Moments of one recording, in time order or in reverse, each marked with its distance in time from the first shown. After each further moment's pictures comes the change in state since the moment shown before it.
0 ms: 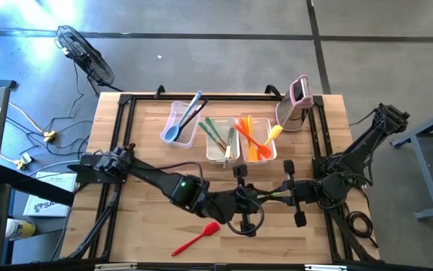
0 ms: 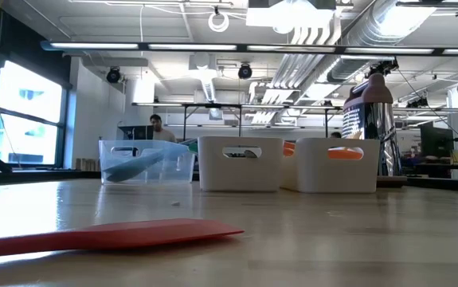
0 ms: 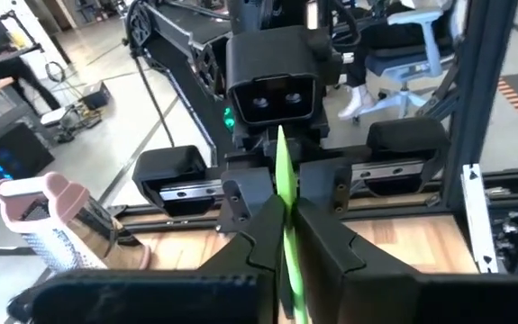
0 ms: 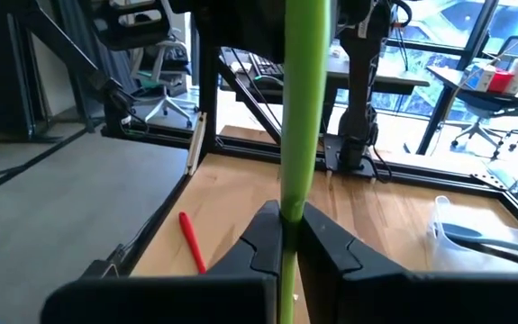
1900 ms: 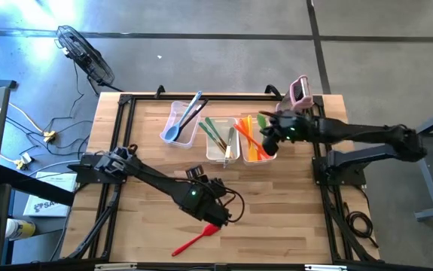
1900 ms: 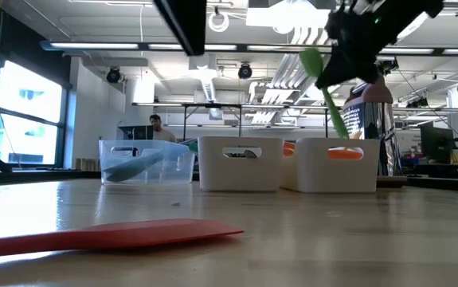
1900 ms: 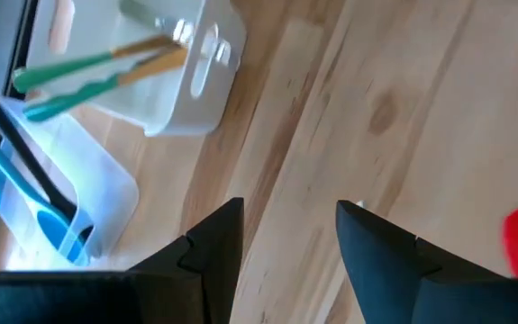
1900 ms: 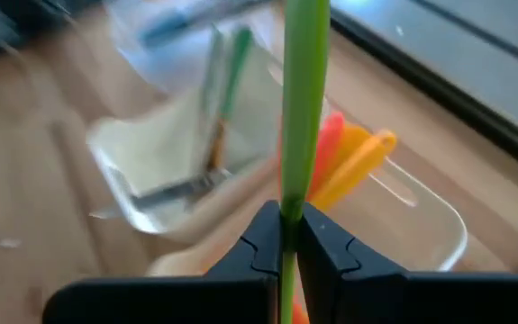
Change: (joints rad) left arm 0.000 0.000 -0.225 -1.018 0.107 -0.835; right arm -0.971 -0.026 0.000 -0.525 -0.407 0.328
